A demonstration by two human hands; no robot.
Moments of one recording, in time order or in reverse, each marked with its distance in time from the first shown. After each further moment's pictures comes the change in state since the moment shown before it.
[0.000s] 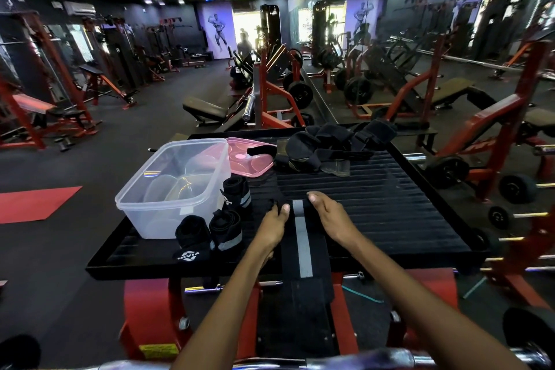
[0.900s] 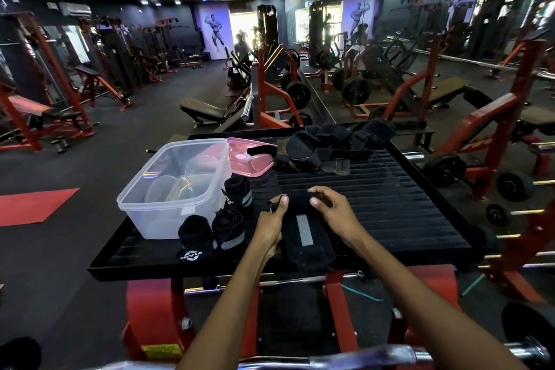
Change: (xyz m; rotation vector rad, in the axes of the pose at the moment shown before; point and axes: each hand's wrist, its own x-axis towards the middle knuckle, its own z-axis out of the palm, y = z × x) left_hand 0.000 -0.002 -0.002 -0.392 0.075 -0.109; right_hand 0.005 0.005 0.000 0.245 0.080 -0.028
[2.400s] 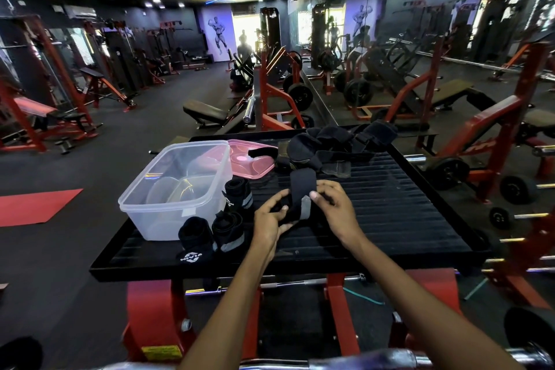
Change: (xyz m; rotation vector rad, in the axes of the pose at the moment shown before) left_hand -0.016 0.021 0.007 -0.195 -0.029 0.013; right_hand 0.004 -0.005 0.003 -0.069 0.124 -0.126
